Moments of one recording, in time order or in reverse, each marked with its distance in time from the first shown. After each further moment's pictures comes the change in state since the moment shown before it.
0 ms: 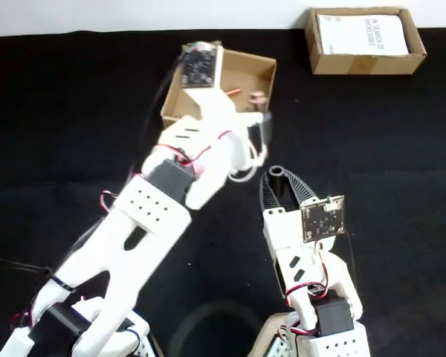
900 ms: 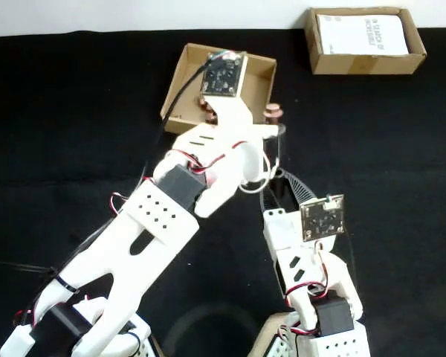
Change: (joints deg) left arm 2.2 0.2 -1.9 3.2 0.3; right arm 0.2 0.0 0.0 1.8 0.0
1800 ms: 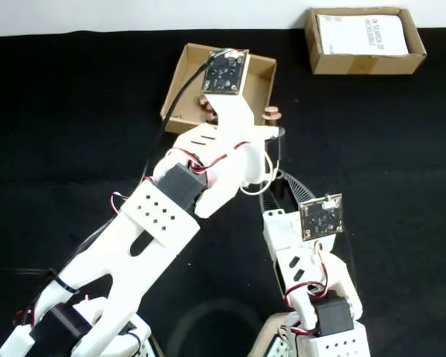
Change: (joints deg) left arm 1.3 0.0 -2.2 5.0 0.0; right arm 0.0 0.0 0.1 0.3 0.0
